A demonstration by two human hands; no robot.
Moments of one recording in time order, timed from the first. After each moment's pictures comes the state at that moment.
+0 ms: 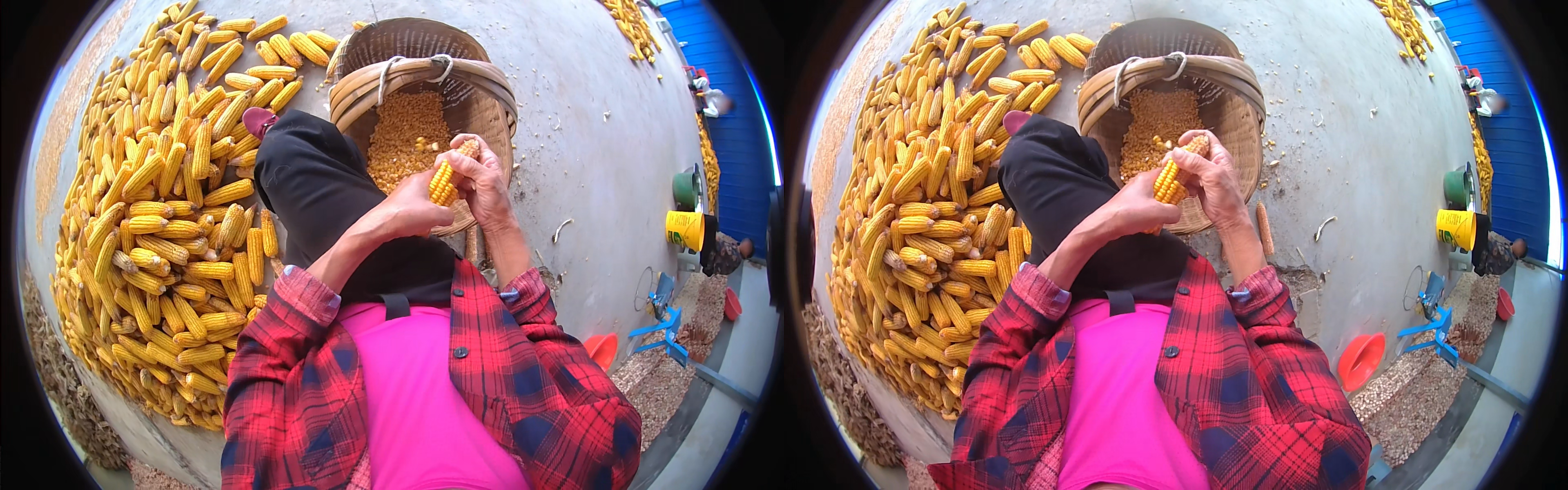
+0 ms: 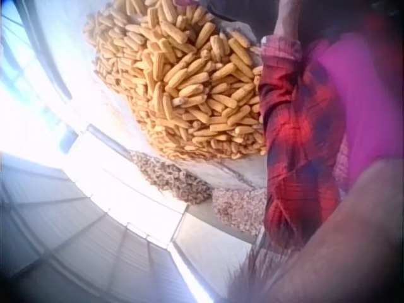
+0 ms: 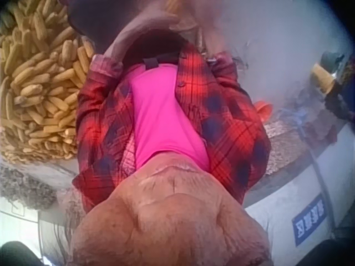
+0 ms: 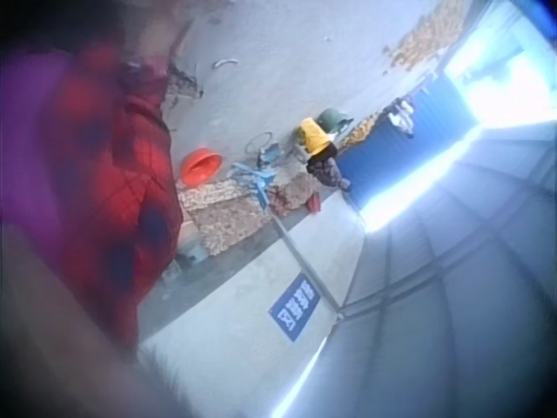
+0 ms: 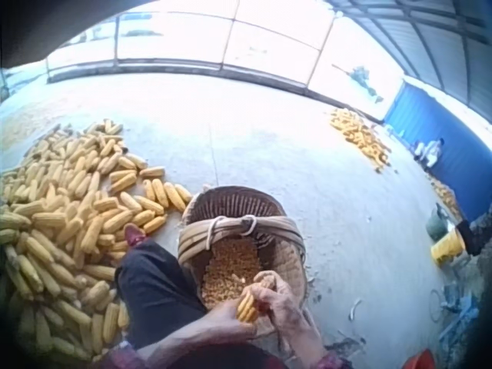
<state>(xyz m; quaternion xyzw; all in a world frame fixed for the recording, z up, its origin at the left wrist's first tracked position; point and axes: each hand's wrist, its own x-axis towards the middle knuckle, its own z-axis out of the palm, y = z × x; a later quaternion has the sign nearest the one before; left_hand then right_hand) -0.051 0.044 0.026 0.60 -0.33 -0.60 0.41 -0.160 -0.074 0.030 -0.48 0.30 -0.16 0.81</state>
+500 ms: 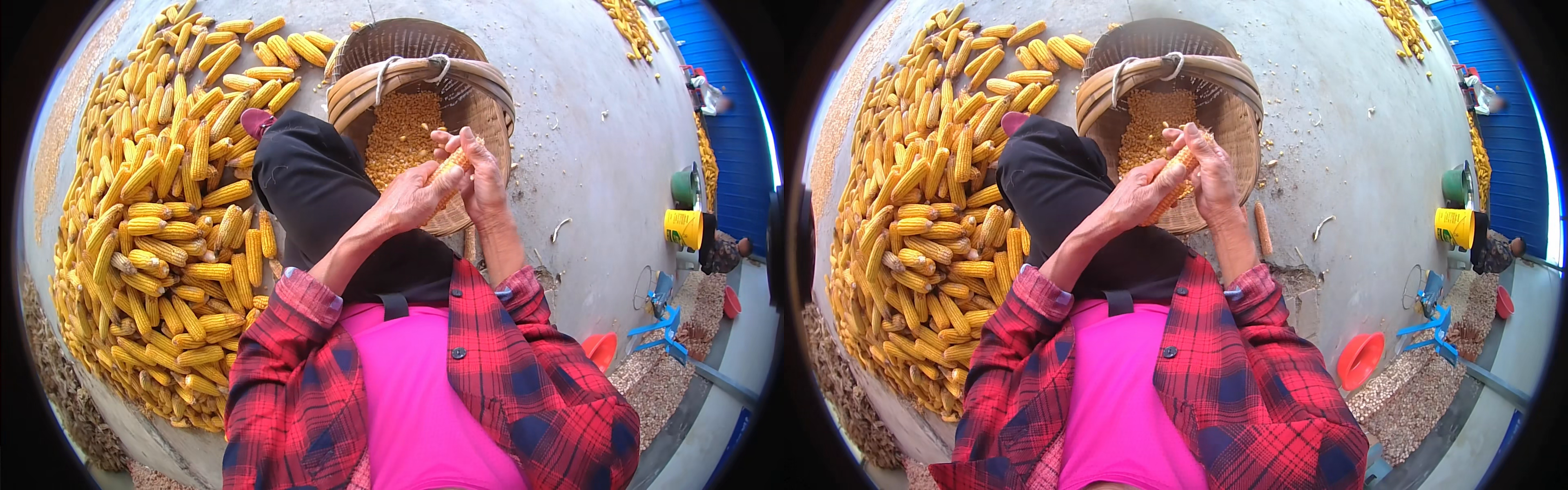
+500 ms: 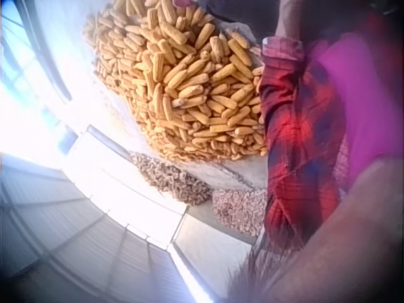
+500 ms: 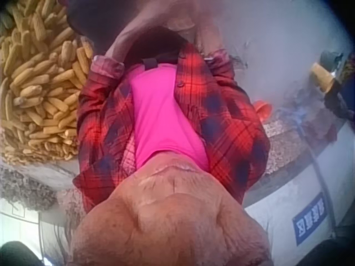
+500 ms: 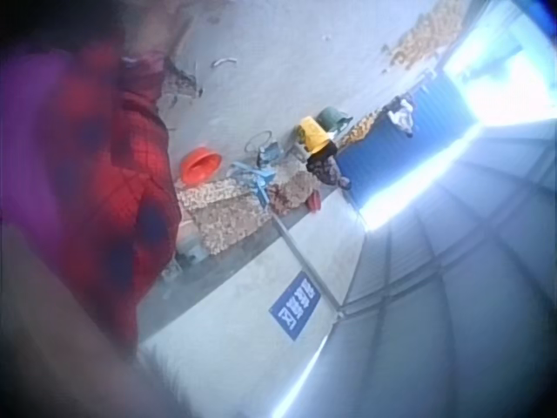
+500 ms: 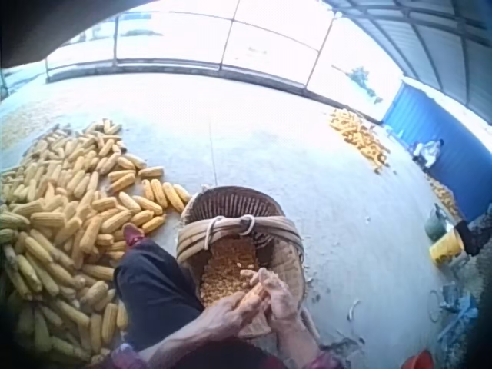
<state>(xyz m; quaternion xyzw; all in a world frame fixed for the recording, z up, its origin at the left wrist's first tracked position) -0.058 0.039 0.006 0.60 -0.35 -0.49 0.52 -0.151 -0.075 0.015 -0.46 0.30 -0.24 0.80</state>
